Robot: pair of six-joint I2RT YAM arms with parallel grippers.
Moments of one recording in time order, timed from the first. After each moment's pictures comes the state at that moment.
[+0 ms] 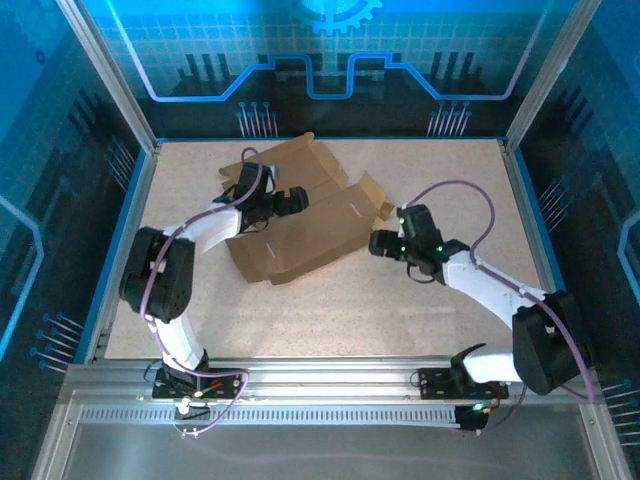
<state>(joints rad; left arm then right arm) -0.27 1.82 1.20 -0.16 0.20 -0.54 0.45 1.32 0.73 -0.27 0.02 0.58</state>
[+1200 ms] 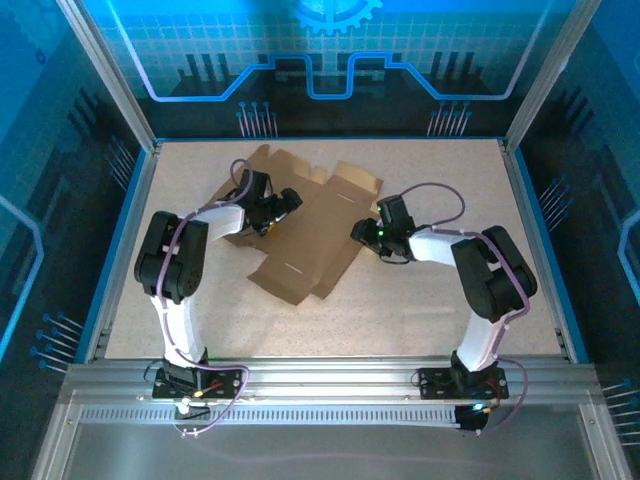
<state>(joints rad) -0.23 1.93 1.16 -0.11 0.24 -0.88 0.39 1.81 0.94 0.02 -0.21 0.84</state>
